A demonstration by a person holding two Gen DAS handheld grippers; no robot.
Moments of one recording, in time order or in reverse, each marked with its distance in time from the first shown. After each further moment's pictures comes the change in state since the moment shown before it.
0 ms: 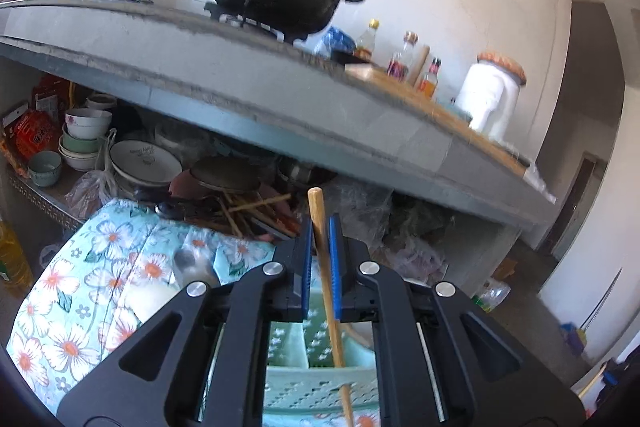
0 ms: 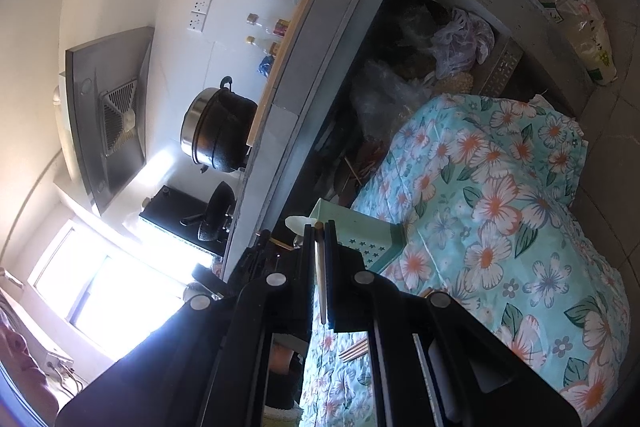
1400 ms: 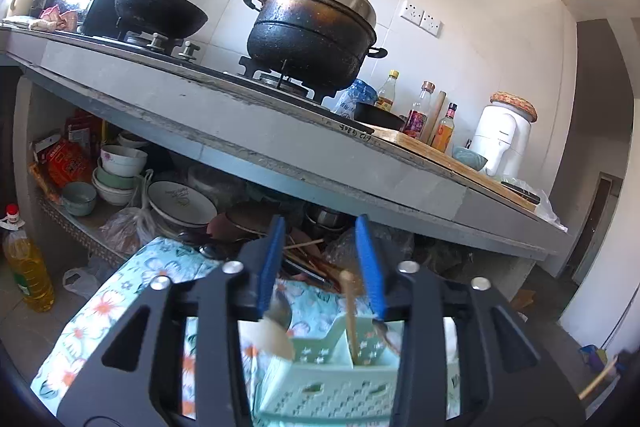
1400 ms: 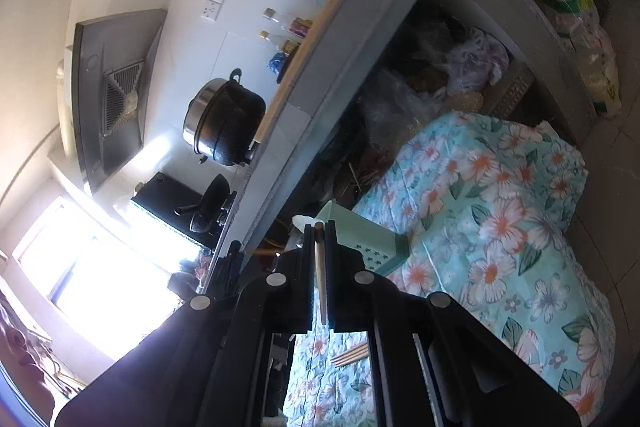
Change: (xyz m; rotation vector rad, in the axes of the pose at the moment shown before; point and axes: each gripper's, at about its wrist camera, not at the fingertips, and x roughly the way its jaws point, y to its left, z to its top) left arm -0.057 0.023 0.011 0.011 -0.133 0.085; right arm 0.003 0.037 0.004 -0.120 -0.013 -0.021
